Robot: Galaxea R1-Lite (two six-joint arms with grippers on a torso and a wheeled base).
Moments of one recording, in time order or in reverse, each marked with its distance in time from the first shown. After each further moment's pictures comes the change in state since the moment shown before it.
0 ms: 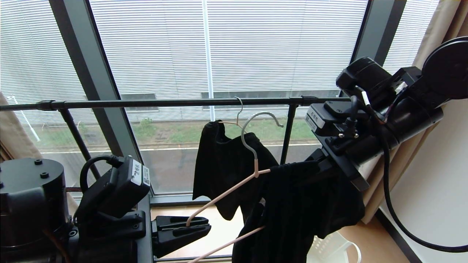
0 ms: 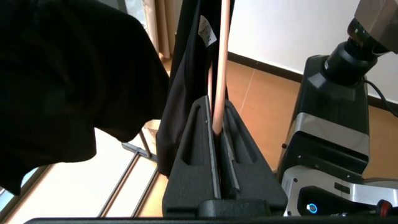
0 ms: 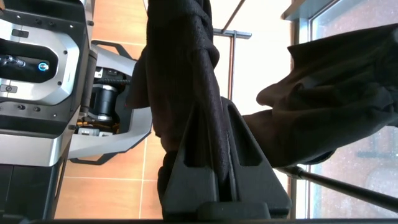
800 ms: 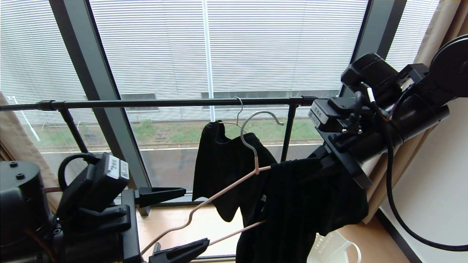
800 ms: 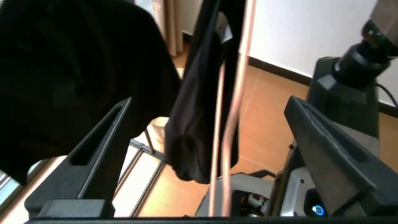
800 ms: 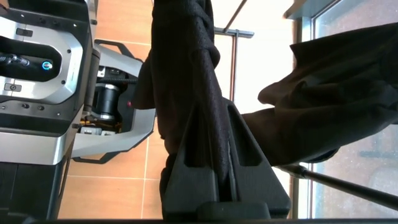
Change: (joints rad) left arm 0.092 -0.030 0.069 -0.109 -0.001 -0.002; right arm -0.023 -0.017 -0.001 -0.013 -0.005 0.024
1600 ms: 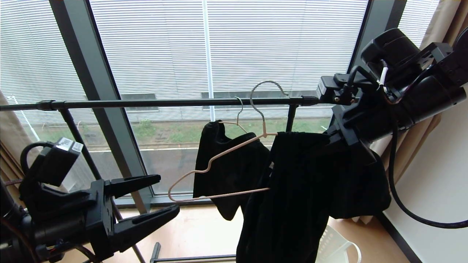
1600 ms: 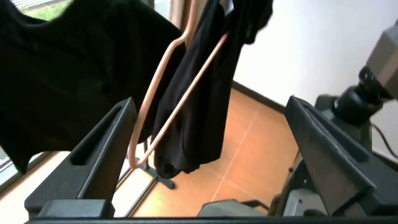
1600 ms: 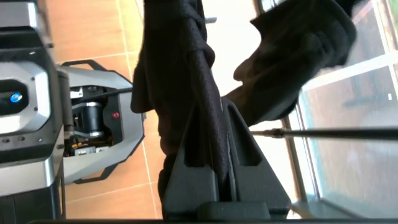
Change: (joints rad) left arm 0.233 -0.015 0.067 -0.194 -0.165 -0.240; right arm -0.051 -0.006 -0.094 -0.007 -0.147 0.221
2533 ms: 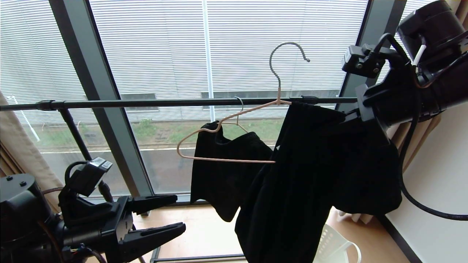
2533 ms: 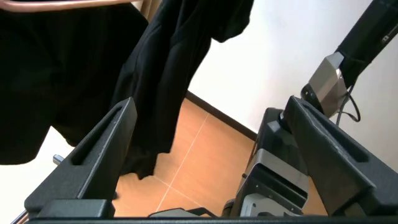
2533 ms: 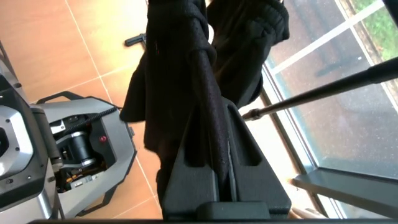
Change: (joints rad) left arm 0.053 0.276 0.157 -0.416 -0.249 -0.166; right arm -0.044 -0.101 0.049 -0.137 -0.025 0.181
